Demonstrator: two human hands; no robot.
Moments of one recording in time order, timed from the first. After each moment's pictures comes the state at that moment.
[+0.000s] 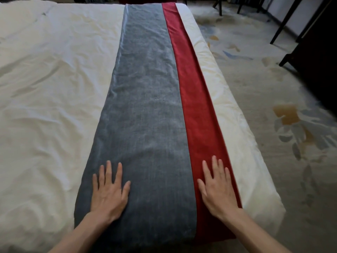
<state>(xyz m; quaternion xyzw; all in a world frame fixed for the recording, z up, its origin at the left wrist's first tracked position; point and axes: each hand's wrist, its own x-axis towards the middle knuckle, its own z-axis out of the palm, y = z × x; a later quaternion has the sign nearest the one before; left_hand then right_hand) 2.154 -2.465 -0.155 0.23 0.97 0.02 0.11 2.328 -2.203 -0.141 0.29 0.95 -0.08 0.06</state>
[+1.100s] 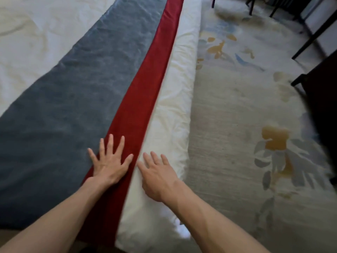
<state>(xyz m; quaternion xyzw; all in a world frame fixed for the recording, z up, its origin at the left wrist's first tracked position) 2.250 -2.159 -0.169 0.11 0.98 0.06 0.14 2.337 -2.003 -0.093 -0.11 0.97 -0.08 0.19</state>
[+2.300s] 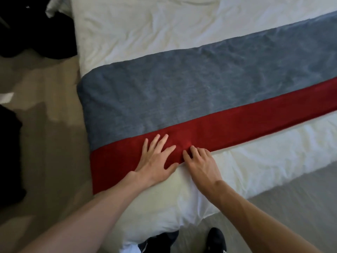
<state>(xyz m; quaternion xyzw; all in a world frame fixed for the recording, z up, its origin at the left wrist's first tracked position) 2.258 -2.075 -0.139 -0.17 0.97 0.17 0.08 2.156 -1.928 -0.128 -0.53 0.84 0.07 0.10</state>
